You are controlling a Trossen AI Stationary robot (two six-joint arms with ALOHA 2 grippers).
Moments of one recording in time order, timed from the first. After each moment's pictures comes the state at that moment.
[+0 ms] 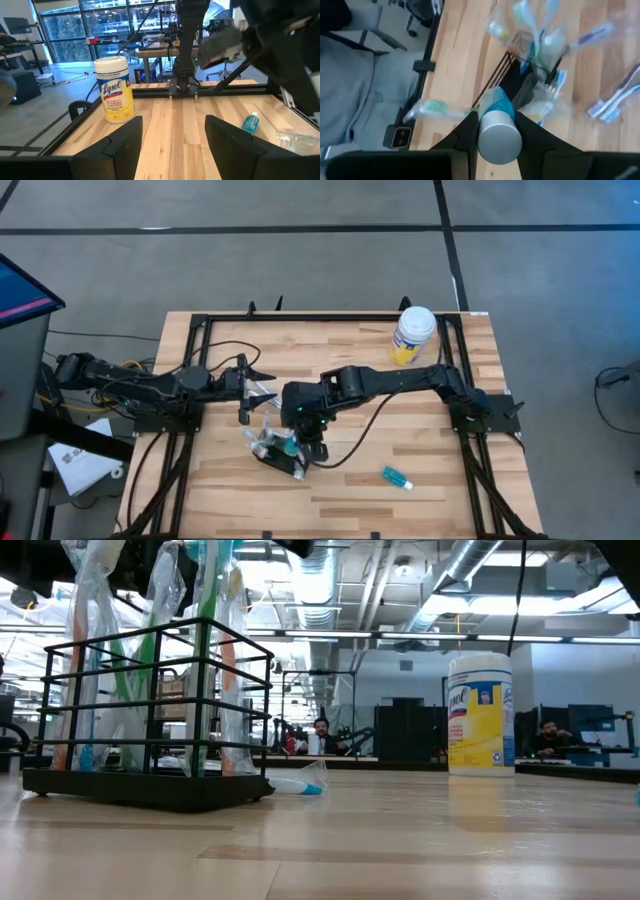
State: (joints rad) left arm -0.09 0.77 0.31 0.45 -0.24 0.07; right arm 0.18 2.20 2.35 -1.12 -0.25 0.12
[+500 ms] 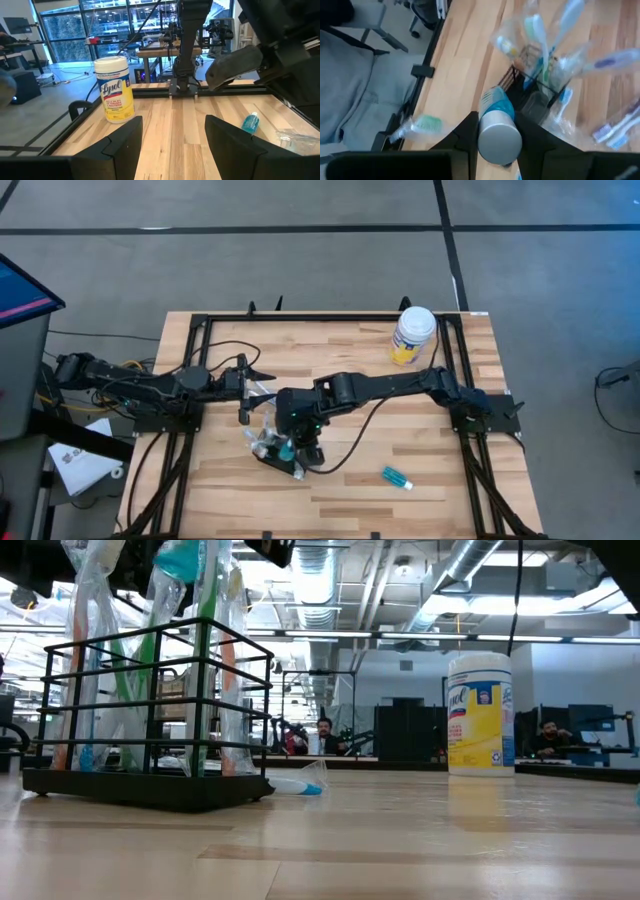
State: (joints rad) left arm -0.09 0.77 0.31 0.45 -0.24 0.07; right arm 0.18 2.25 2.35 -1.04 -0.26 0.06
